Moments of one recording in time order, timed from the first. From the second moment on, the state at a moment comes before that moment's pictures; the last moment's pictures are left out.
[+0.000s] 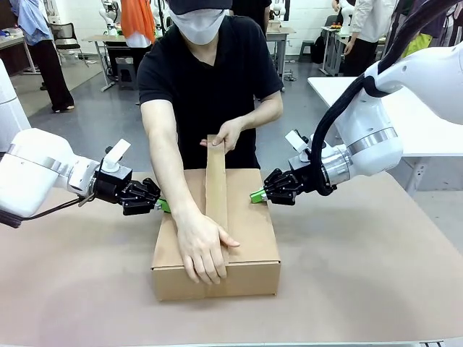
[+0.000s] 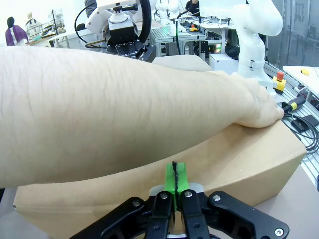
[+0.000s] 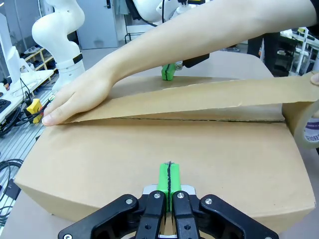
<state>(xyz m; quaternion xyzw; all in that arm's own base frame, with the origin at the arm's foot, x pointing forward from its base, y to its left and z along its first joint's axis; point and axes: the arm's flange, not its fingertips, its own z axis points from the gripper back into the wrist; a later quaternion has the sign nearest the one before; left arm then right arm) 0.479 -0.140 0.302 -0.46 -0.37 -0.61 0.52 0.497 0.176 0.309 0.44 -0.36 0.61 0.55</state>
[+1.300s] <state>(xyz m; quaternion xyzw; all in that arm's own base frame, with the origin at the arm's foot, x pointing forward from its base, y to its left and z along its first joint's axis) 0.479 -0.140 0.301 -0.46 -0.37 -0.61 0.52 0.497 0.176 0.309 0.44 -0.36 0.61 0.55</state>
